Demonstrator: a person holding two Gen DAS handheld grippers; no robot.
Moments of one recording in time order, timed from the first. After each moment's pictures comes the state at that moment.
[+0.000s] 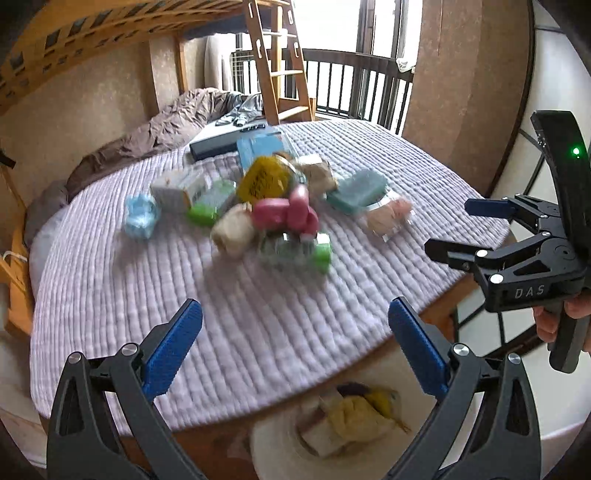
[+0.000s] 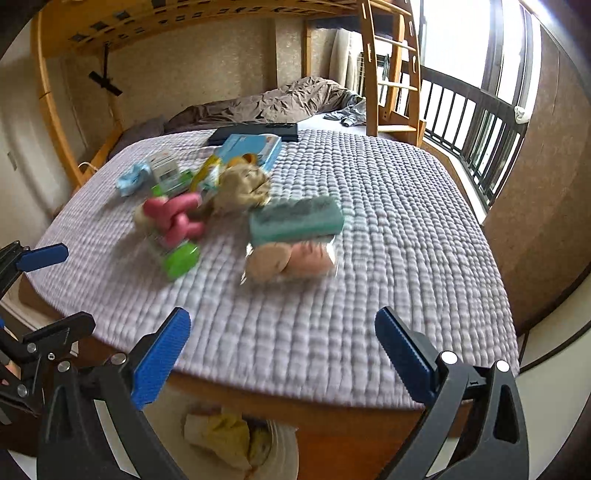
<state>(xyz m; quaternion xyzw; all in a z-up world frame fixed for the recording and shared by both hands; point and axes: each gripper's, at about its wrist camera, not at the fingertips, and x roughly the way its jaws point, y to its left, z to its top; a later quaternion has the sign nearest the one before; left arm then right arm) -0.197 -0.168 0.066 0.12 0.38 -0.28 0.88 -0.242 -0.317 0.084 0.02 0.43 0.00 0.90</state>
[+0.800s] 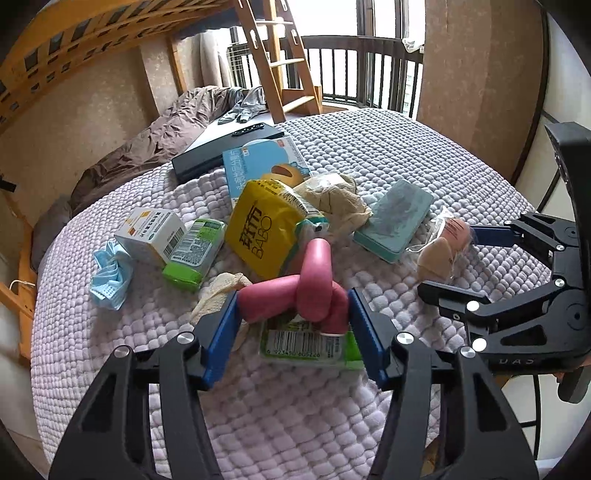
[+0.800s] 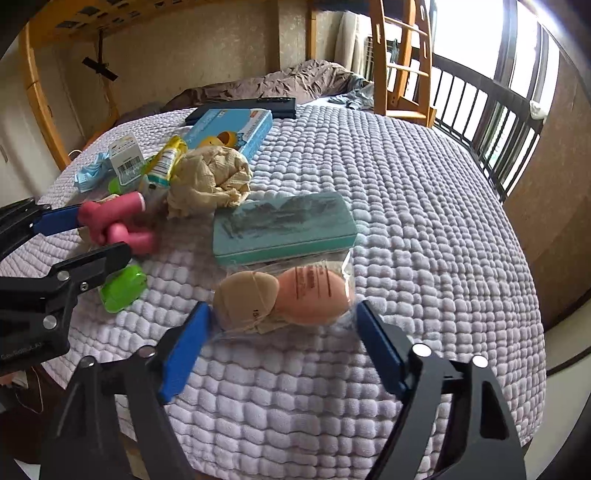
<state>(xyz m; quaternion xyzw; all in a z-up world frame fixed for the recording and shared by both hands) -0.127 -0.217 0.046 0.17 0.39 -0.25 0.87 -0.174 -0.325 0.044 0.00 0.46 0.01 0.89</state>
